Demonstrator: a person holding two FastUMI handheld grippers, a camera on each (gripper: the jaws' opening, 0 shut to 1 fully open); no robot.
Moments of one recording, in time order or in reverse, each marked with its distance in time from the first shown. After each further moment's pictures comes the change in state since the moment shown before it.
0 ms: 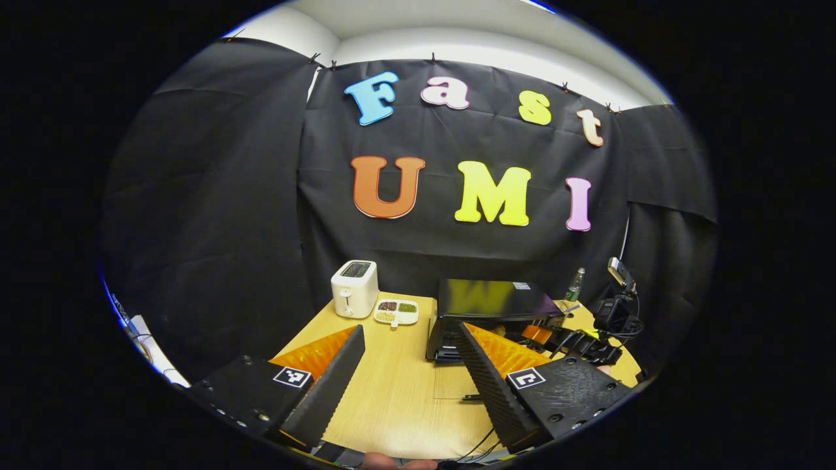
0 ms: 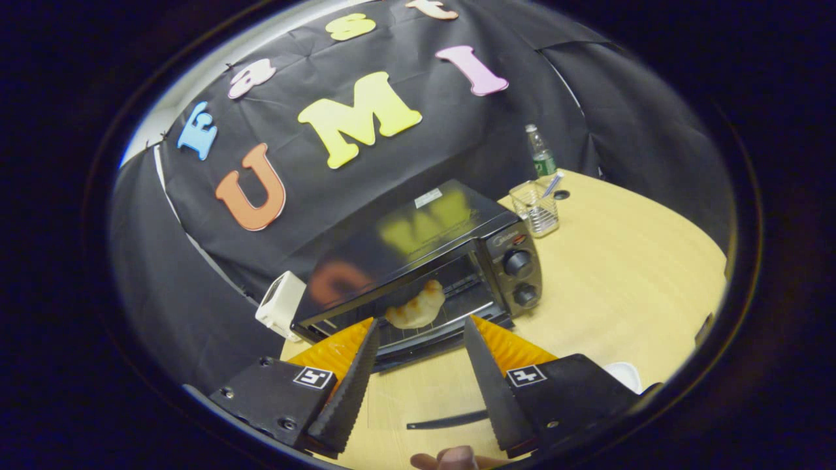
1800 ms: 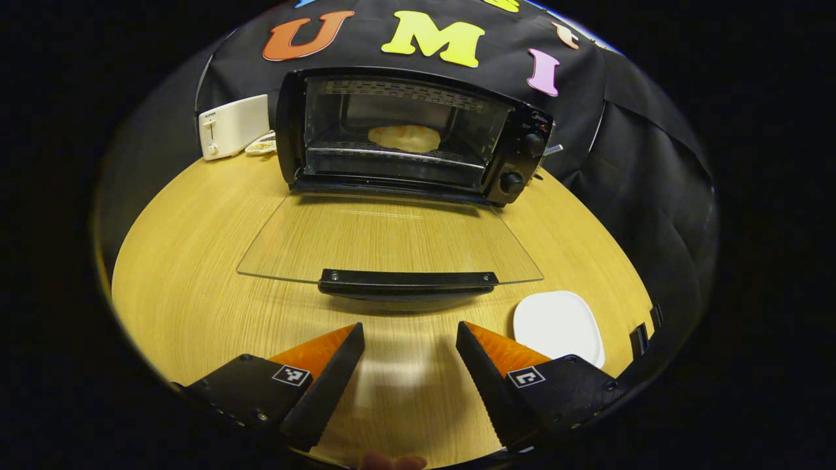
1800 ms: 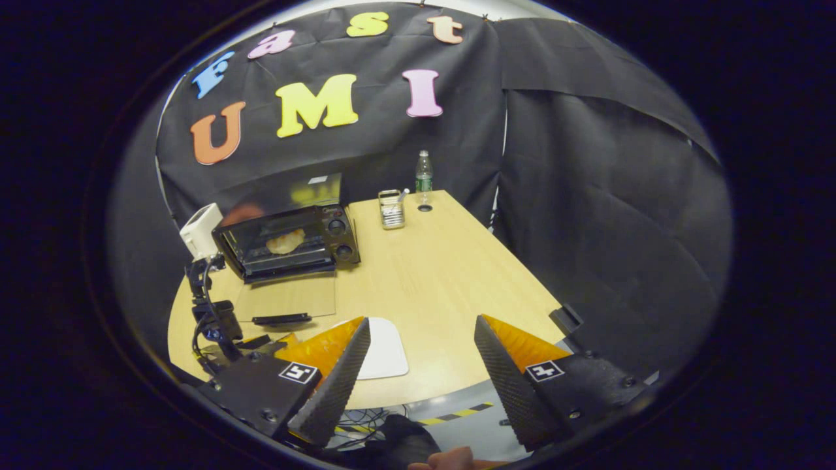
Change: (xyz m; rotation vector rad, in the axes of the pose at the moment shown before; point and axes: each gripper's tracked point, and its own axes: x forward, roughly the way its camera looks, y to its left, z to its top) left arm 0.123 -0.164 -0.331 -0.029 0.566 -0.232; right arm -0.224 -0.195 0.001 -0.285 0.083 -0.399
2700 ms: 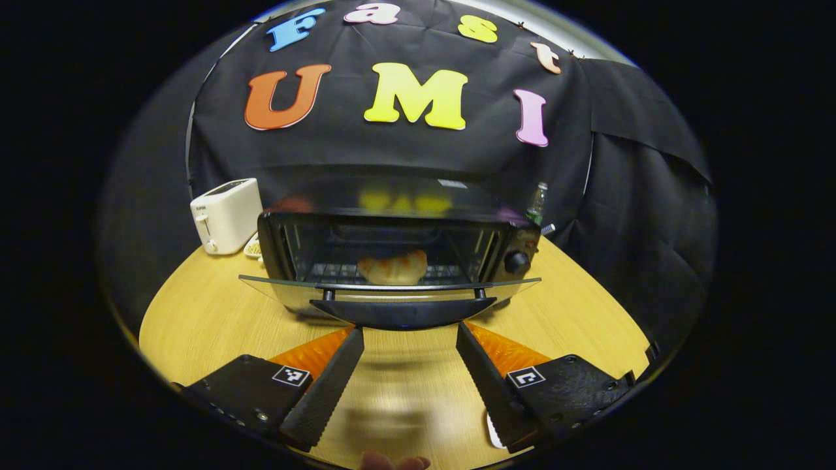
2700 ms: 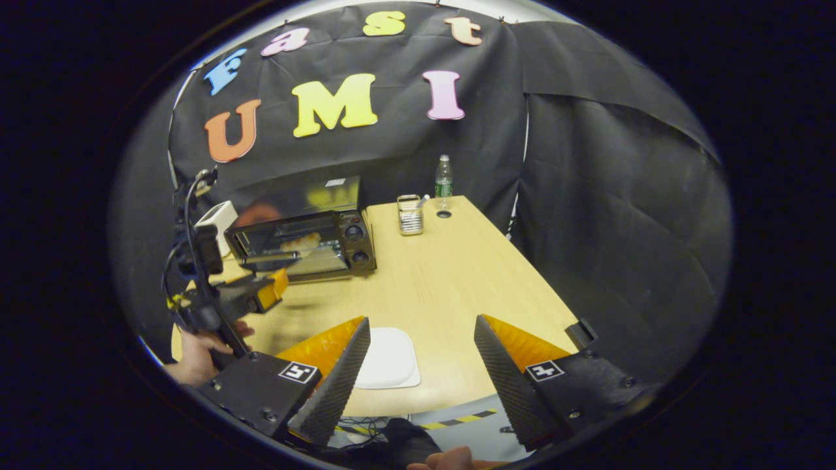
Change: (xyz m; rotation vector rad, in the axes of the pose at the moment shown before) left arm -0.018 -0.014 0.180 0.083 -0.326 0.034; right arm 0.013 0.014 0.031 -0.061 -0.042 0.074
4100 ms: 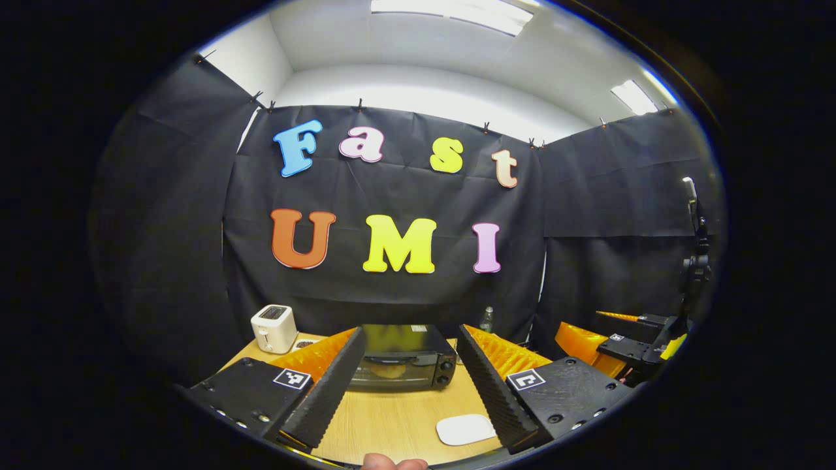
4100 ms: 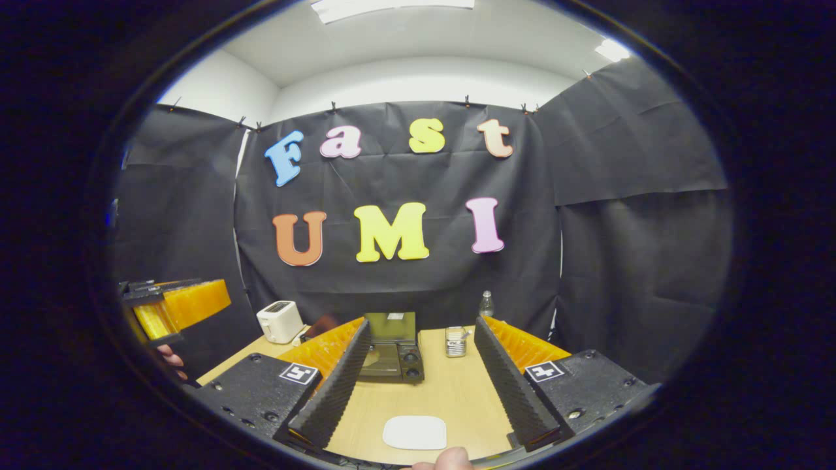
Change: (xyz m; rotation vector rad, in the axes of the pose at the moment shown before) left arm -0.339 -0.041 0.152 0.034 -0.445 -0.061; right arm -0.161 0.037 0.132 -0.028 -0.558 0.220
